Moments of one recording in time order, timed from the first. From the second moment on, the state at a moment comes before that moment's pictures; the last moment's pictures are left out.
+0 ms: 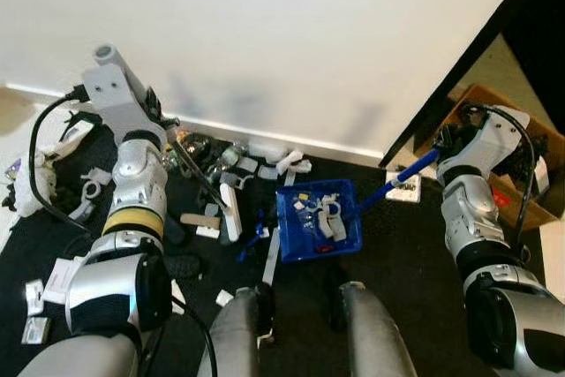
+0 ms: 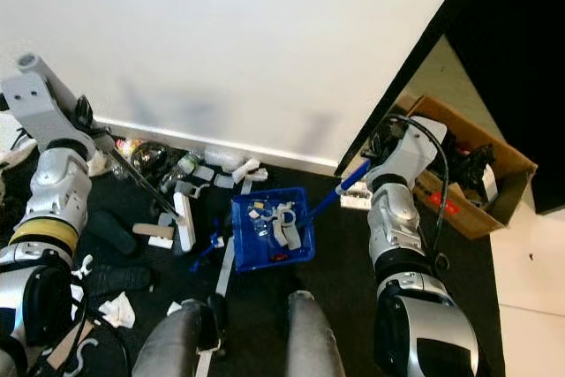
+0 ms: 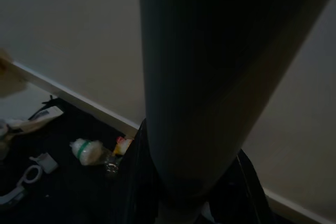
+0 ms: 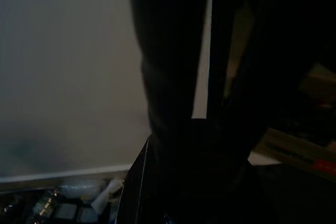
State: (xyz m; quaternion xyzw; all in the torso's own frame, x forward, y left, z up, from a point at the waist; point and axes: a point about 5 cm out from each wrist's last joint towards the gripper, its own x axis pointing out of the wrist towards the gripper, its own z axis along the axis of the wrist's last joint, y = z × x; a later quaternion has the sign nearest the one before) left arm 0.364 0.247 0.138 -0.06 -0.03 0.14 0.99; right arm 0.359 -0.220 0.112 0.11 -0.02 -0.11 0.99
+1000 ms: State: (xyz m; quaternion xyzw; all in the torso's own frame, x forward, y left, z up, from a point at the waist) left arm 0.340 0.190 0.087 0.01 0.05 0.09 0.99; right arm 0.335 -0.196 0.059 0.10 0.07 -0.08 0.99
